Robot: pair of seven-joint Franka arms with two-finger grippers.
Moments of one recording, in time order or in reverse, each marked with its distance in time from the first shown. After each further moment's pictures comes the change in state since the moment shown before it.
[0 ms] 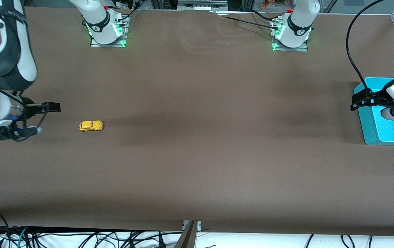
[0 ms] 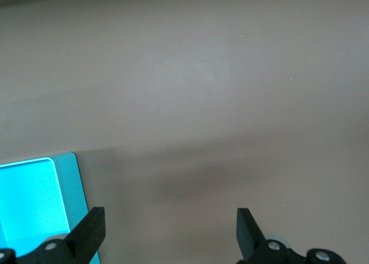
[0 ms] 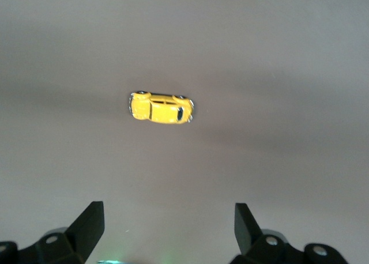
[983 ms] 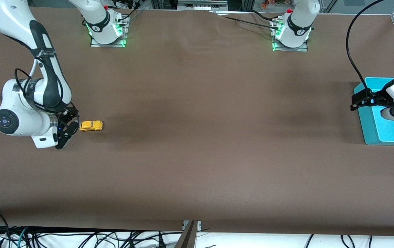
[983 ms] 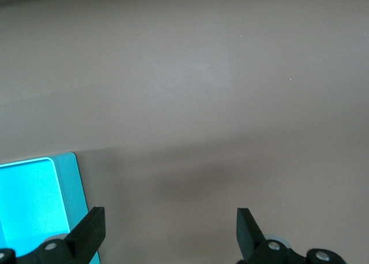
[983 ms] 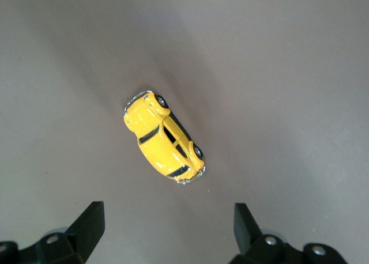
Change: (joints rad) left arm 0.000 0.000 0.000 -0.001 0.000 0.000 0.000; right arm 0.001 0.099 -0.007 -0.255 0.000 0.382 -0.780
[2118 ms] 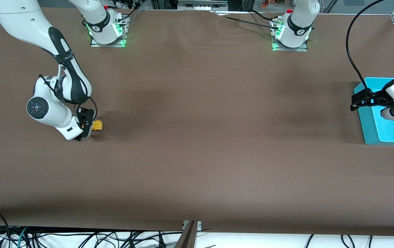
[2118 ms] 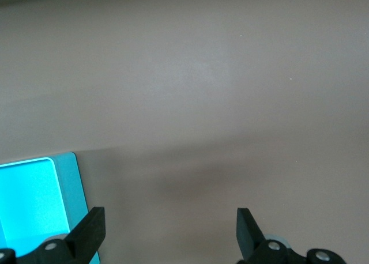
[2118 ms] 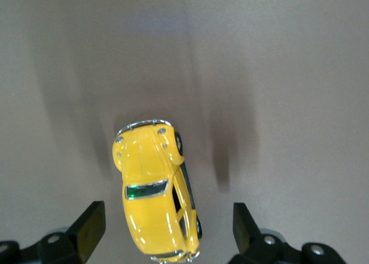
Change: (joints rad) left arm 0.000 0.000 0.000 0.000 0.000 0.000 0.000; right arm 0.019 0.000 0.012 -0.268 0.000 0.428 -0.330
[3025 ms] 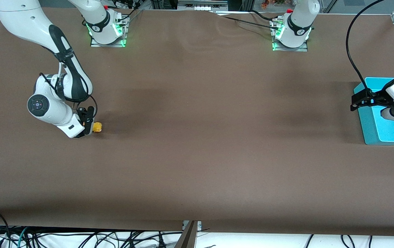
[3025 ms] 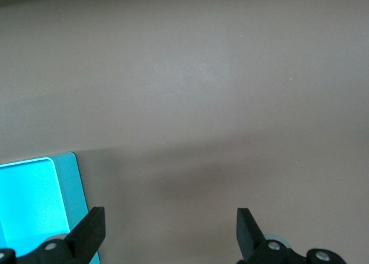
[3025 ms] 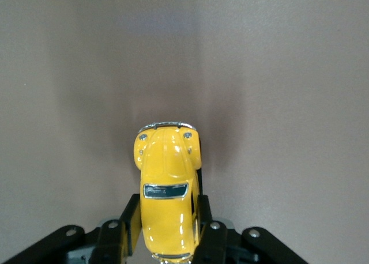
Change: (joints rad) left arm 0.000 0.000 0.000 0.000 0.000 0.000 0.000; right arm 0.001 -0.018 0.000 -0.020 0.000 0.010 -0.065
